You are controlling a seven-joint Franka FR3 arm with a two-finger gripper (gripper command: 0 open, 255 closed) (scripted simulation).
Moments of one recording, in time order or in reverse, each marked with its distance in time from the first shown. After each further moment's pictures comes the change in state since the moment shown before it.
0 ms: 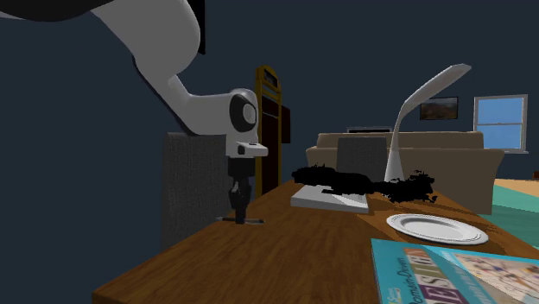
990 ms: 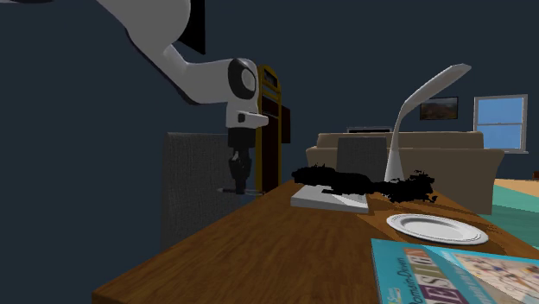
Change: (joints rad) arm 0.005 -0.052 0.022 0.129 0.038 -0.171 -0.029
